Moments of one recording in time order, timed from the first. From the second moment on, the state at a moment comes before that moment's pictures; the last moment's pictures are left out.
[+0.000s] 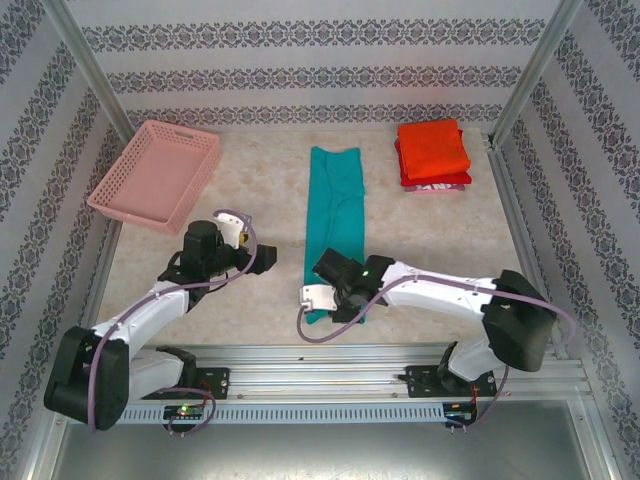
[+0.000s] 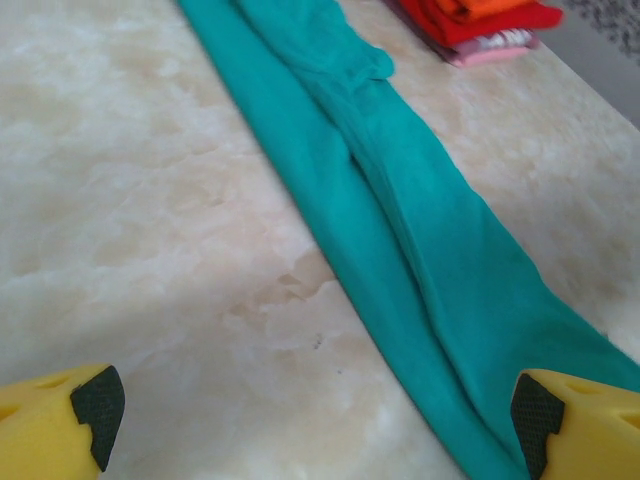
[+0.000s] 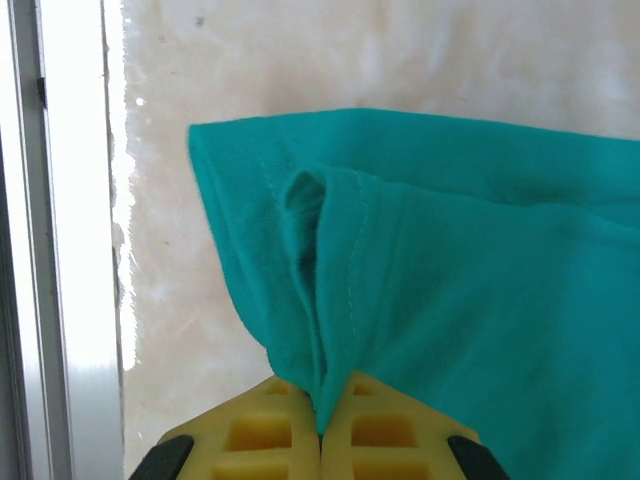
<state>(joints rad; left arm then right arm) -0.27 1.12 0.50 0.11 0.39 -0.11 0.98 1.46 0.95 -0.73 -0.07 -0.61</state>
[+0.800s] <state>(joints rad) -0.31 1.00 0.61 -0.23 0.44 0.21 0.60 1.77 1.41 -0.77 -0.04 -0.90</state>
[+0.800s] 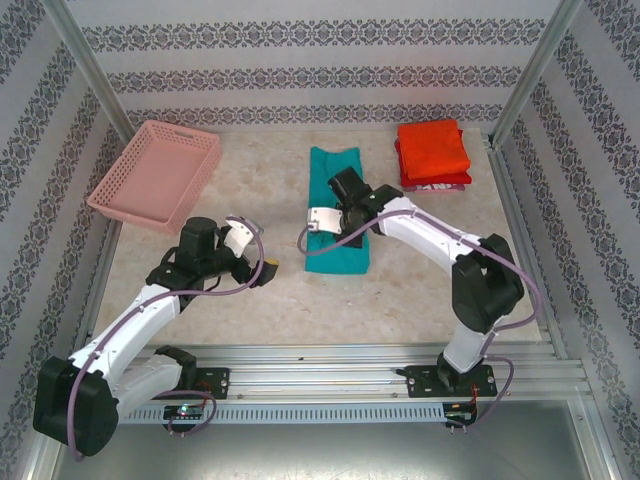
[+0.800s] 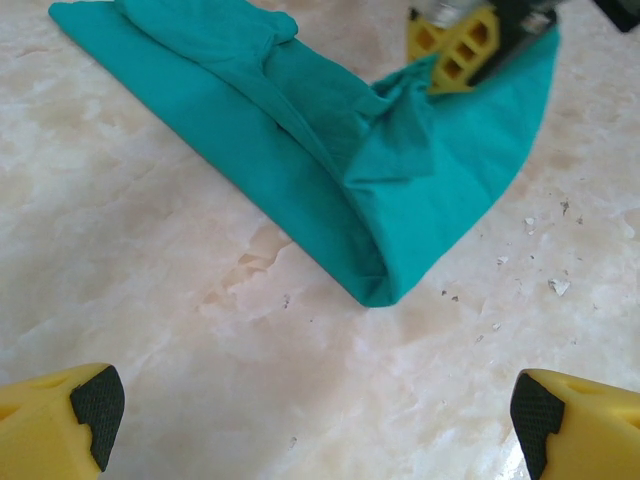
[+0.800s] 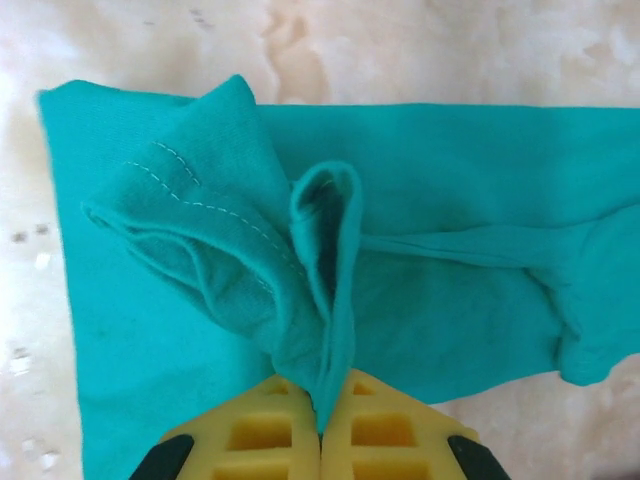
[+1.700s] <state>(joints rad) -0.31 1.08 0.61 -0.21 0.47 0.21 0.55 2.06 1.61 -0.69 0.02 -0.92</state>
